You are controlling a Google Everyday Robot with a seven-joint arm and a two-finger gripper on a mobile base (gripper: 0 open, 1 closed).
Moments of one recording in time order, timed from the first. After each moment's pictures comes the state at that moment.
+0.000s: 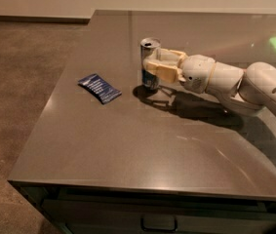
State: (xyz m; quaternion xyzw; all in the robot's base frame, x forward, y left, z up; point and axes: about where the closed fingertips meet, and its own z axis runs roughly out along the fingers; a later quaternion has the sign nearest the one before) arm 0.619 -0.054 0.923 -0.36 0.58 0.39 0.62
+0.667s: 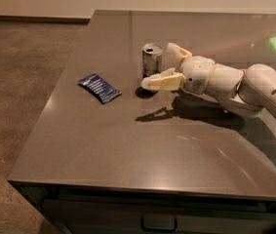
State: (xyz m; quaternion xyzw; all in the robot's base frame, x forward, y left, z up) arm 0.618 -0.052 0.922 -0.36 0.57 0.40 0.62
